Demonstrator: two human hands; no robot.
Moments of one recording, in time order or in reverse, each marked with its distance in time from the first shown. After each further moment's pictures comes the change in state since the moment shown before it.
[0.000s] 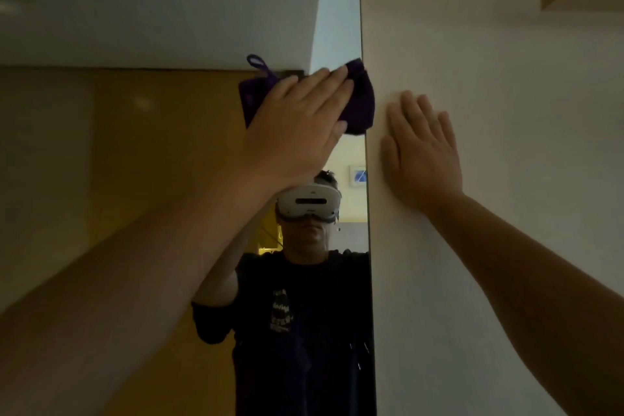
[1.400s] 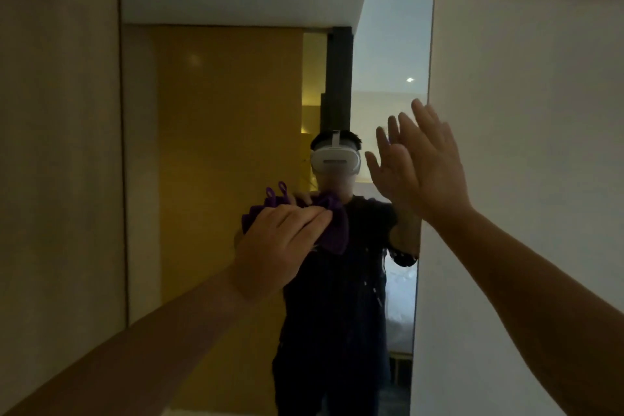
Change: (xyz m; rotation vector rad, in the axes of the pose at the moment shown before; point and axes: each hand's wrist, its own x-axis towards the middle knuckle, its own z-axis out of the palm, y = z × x) left_hand -0.257 0.022 -0.060 -0.216 0.166 0.022; right_hand -0.082 -0.115 -0.061 0.399 -0.043 -0.021
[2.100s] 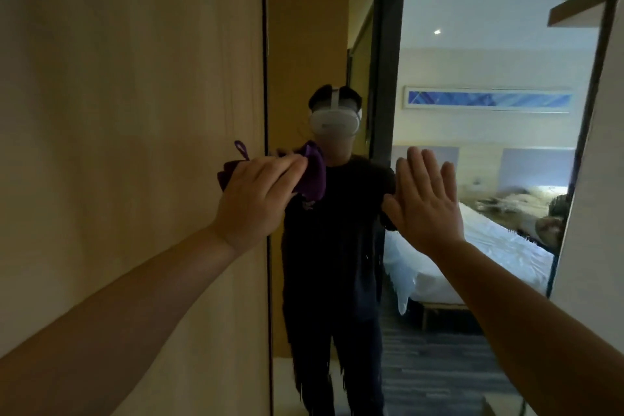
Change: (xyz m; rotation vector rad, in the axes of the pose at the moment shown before) left_hand -0.152 -0.200 -0.115 0.055 -0.076 -0.072; right_hand -0.102 -0.160 0.184 -0.450 -0.241 -0.043
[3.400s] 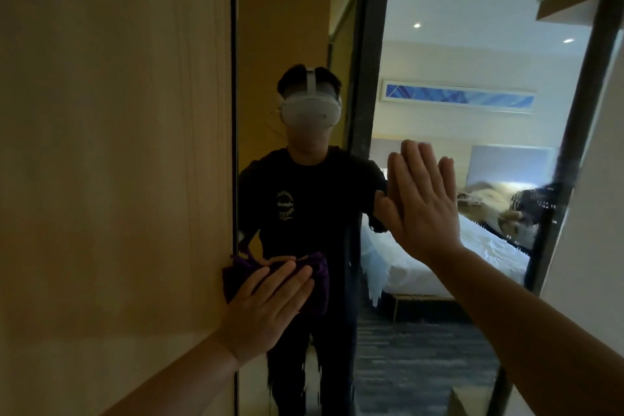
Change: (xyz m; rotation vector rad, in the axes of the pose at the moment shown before) left_hand -0.159 0.100 0.084 0.047 -0.200 0.086; right_hand -0.001 0.008 0.009 0.092 0.215 -0.084
